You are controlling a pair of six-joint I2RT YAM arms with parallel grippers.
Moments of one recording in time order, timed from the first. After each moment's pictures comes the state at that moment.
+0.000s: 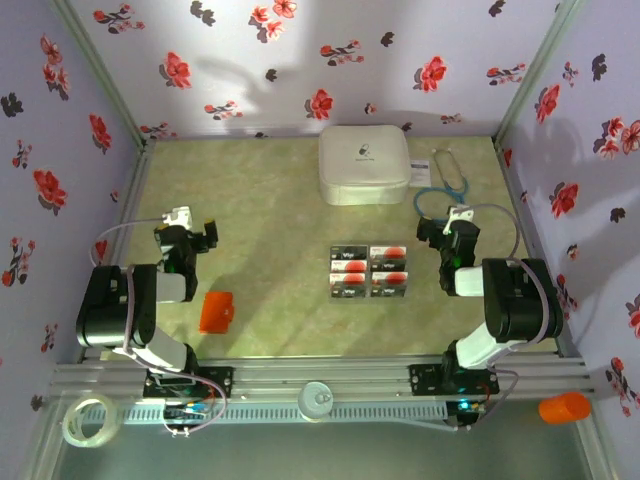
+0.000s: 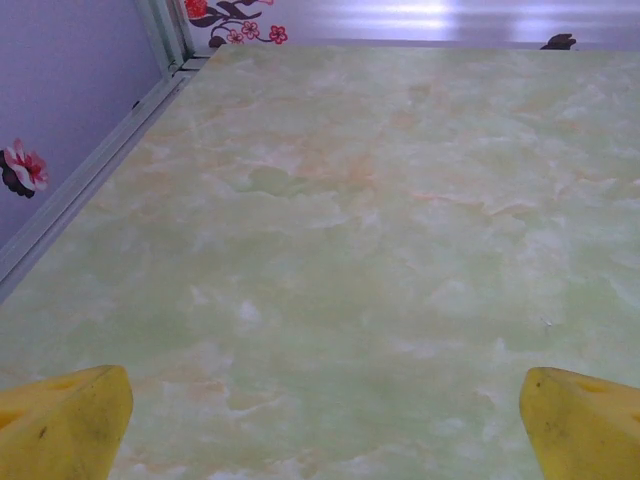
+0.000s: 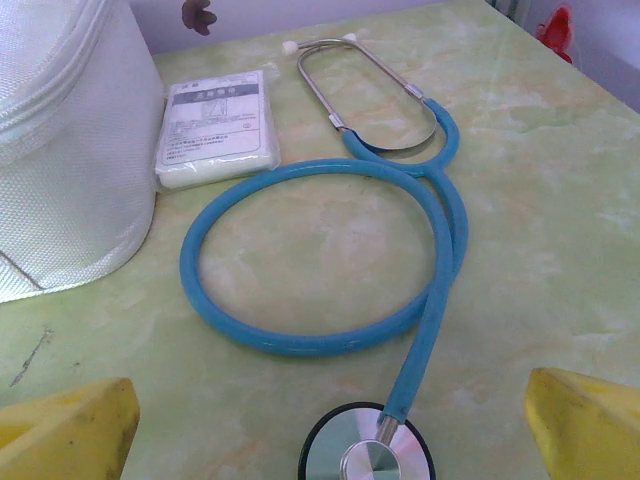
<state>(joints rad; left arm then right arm) -0.01 1.55 0.36 0.82 -0.18 -0.02 0.00 1.57 0.39 0.76 0.11 0.13</state>
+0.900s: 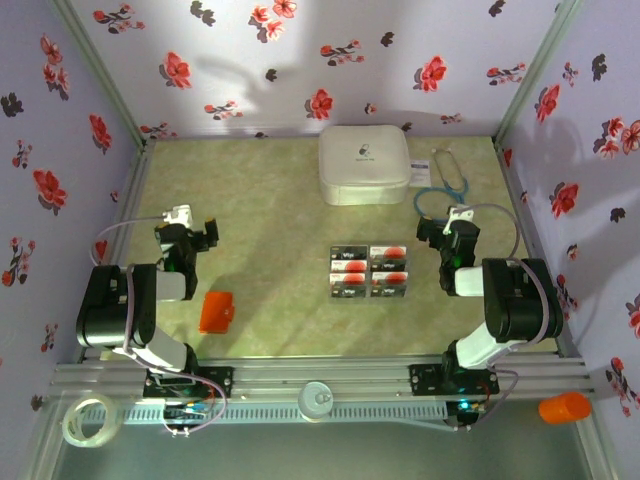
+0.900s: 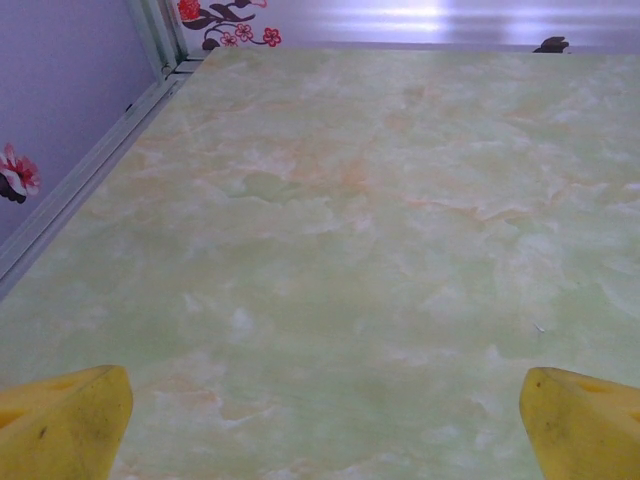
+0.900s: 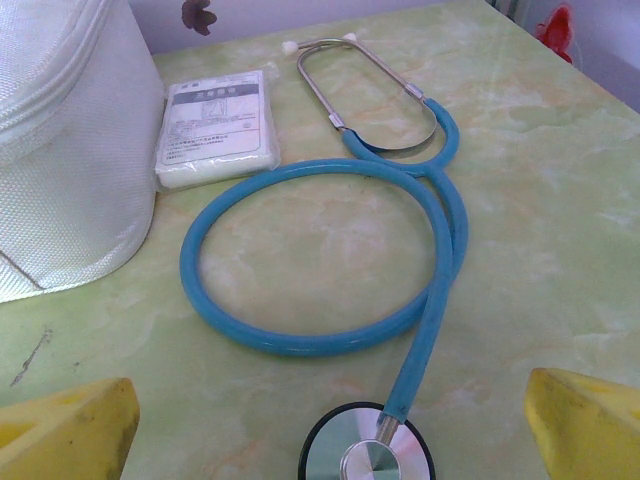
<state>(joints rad) -0.01 1.55 0.38 0.80 -0.17 -0.02 0.00 1.57 0.39 0.76 0.11 0.13</state>
